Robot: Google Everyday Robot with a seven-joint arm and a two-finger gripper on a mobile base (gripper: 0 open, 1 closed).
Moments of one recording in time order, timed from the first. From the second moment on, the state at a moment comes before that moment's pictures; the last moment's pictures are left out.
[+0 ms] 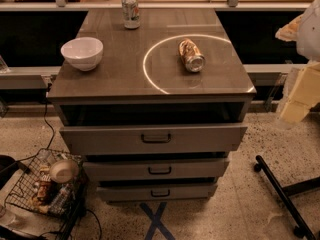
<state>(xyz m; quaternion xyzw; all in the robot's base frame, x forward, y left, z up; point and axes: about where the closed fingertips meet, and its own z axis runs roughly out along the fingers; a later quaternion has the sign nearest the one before) 0.438 -0.213 0.989 -0.60 0.78 -0.05 0.18</state>
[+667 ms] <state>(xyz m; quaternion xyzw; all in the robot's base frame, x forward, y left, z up) 0.458 -0.208 0.993 -0.59 0.78 -0.04 0.21</state>
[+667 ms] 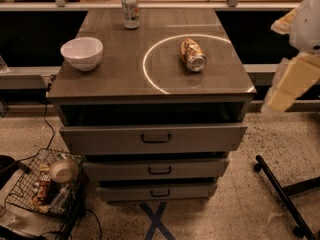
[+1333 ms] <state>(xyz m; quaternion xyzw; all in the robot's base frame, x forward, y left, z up) 0.583 -0.184 0.999 -0.46 0.86 0.00 0.24</state>
